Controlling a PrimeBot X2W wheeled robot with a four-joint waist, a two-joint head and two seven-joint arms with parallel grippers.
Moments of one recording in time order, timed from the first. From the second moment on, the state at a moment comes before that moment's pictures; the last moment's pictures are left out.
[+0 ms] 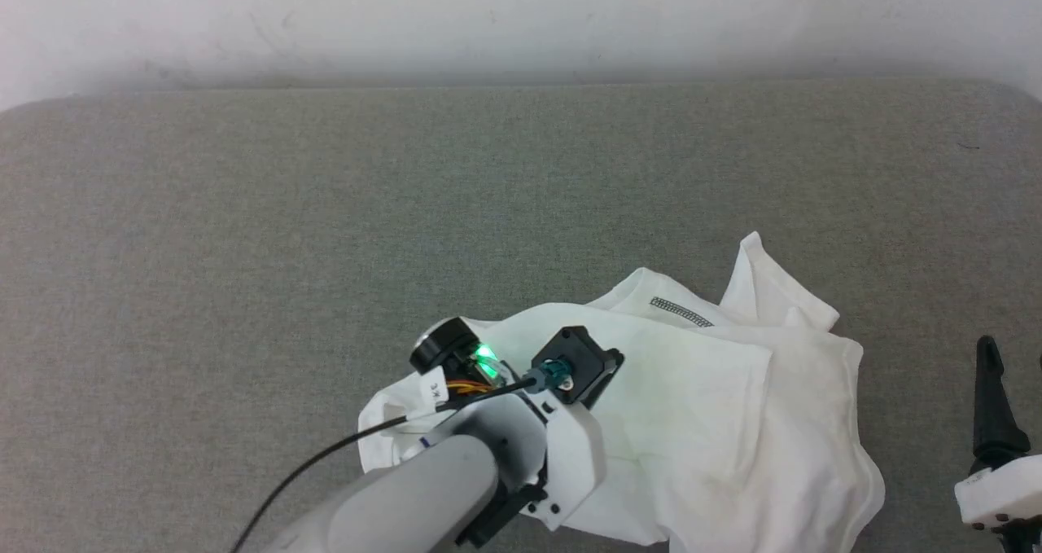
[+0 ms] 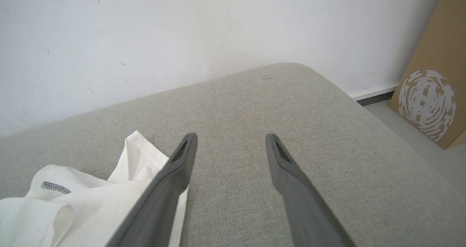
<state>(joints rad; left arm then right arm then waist) -0.58 0.26 -1.01 0.24 -0.46 0.06 0.18 0.07 -0.05 -0.35 -0.04 0.29 0.13 0.03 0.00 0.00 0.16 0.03</state>
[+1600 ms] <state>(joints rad) -0.53 0.37 -0.98 0.08 -0.51 0.12 0.14 0.05 -0.05 -0.36 -0.05 0.29 0.13 0.03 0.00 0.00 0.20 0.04</state>
